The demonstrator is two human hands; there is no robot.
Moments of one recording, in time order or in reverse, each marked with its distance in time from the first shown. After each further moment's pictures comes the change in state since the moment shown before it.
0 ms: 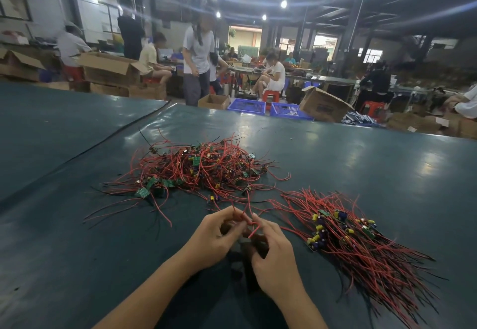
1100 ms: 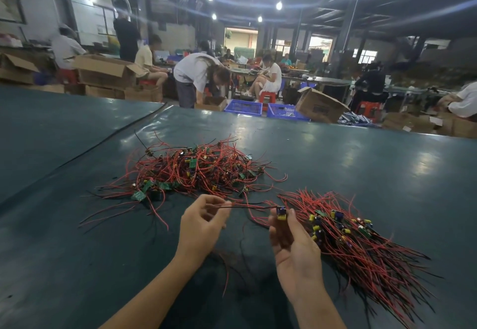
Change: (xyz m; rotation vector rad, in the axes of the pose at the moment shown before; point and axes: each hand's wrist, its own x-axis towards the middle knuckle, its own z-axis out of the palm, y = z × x) left_hand 0.007 0.010 -0.001 -0.066 0.469 -0.259; right_hand 0.009 -0.028 -0.031 1.423 0.377 0.585
